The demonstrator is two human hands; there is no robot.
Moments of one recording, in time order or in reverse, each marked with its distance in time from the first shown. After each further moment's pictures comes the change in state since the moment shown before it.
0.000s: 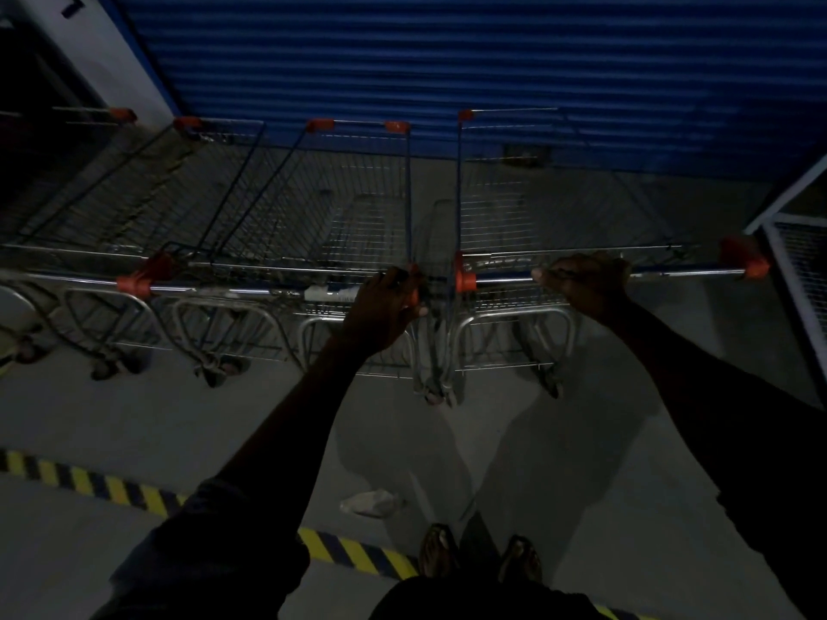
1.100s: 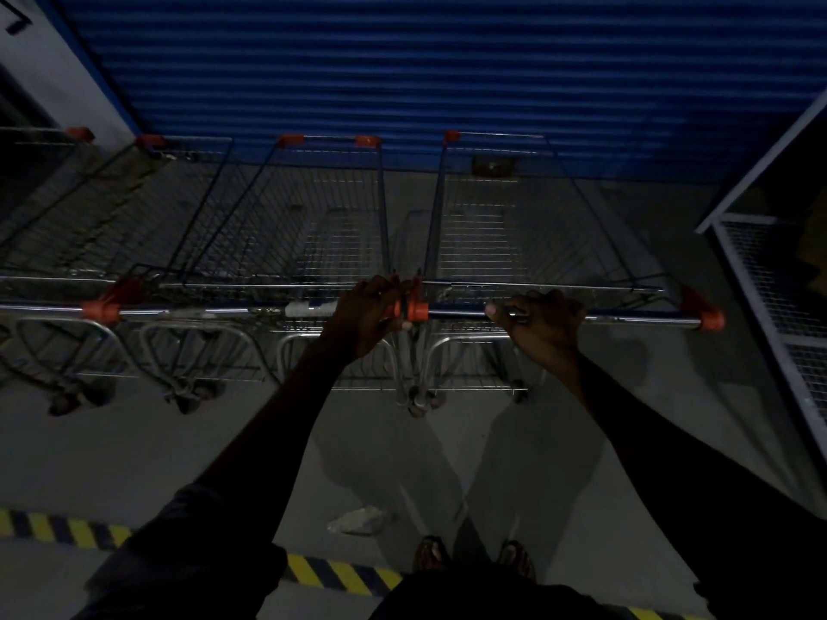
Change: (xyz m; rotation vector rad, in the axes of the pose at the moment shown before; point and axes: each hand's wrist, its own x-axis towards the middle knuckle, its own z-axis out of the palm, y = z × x) left_hand 0.003 -0.016 0.000 -0.091 0.045 0.161; right_hand -0.074 -0.065 0.017 -0.156 0.031 0.140
